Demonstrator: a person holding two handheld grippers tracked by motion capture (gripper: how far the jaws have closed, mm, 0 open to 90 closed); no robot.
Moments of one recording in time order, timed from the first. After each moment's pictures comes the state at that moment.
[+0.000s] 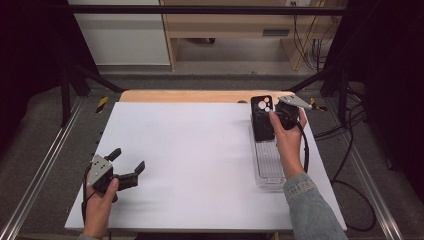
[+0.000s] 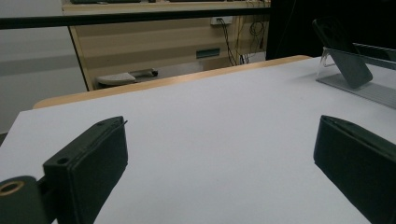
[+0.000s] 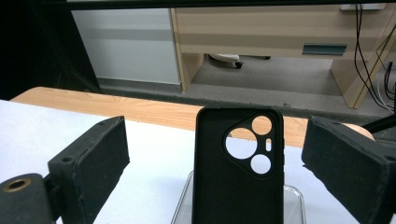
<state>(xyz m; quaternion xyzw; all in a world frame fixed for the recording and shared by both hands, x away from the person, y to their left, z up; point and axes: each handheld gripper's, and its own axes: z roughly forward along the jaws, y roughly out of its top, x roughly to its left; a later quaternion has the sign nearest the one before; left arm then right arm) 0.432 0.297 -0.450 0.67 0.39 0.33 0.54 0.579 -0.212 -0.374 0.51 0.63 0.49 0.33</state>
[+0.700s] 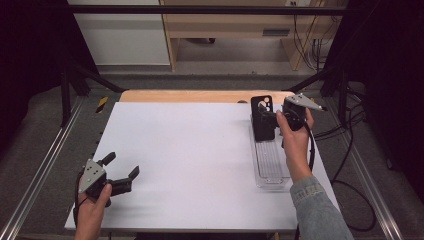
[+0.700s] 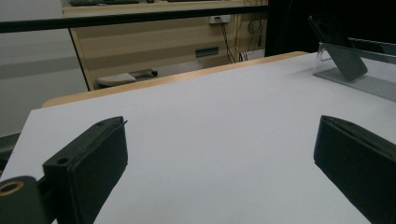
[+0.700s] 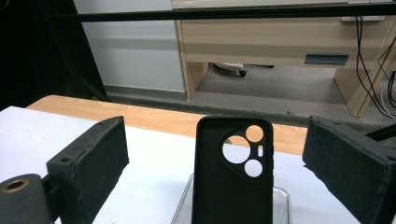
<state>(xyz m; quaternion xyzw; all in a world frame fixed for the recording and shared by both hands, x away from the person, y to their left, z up) 0.418 0.312 -0.449 0.67 0.38 0.34 0.54 0.564 -0.223 -0.359 0.49 0.63 0.50 0.33</state>
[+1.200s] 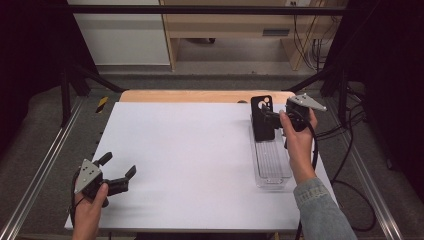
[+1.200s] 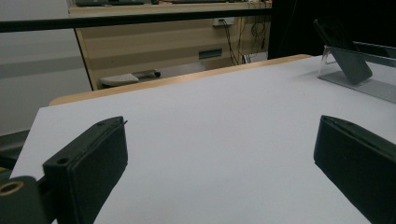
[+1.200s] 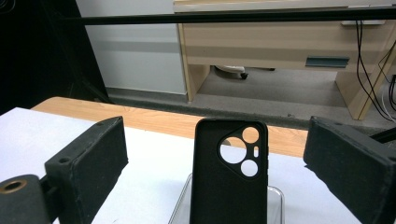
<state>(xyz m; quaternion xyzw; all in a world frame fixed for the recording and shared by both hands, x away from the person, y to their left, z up) 0.418 0.318 -0.449 0.67 0.38 0.34 0.54 0.557 -0.230 -0.355 0.49 0.63 0.51 0.33</state>
